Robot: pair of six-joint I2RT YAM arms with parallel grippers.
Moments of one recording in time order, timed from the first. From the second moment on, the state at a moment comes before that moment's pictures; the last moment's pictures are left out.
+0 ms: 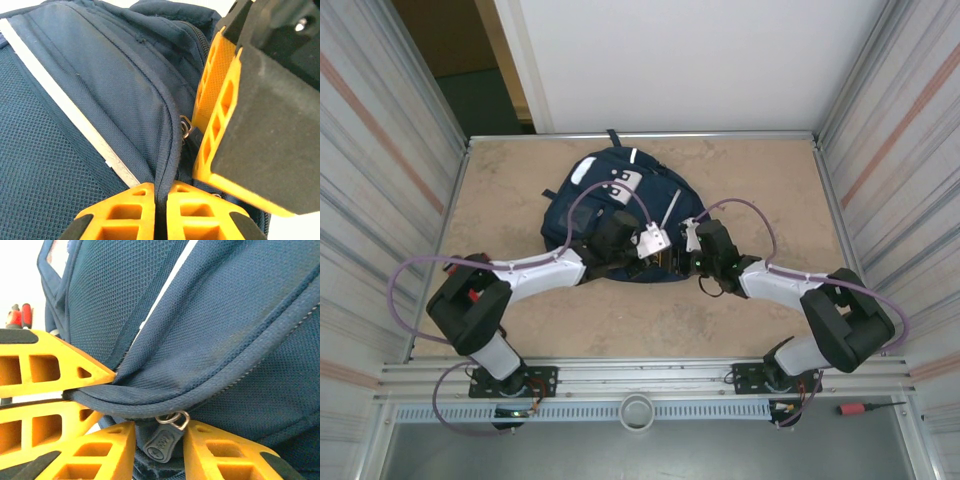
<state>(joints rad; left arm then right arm) -0.80 1.60 0.91 -0.02 0.12 0.42 0.60 1.43 0.59 0.18 -0.31 0.58</state>
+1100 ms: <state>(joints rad) -0.67 1.42 0.74 0.10 0.25 0.39 0.46 1.44 0.78 -0.10 -0.39 0.35</state>
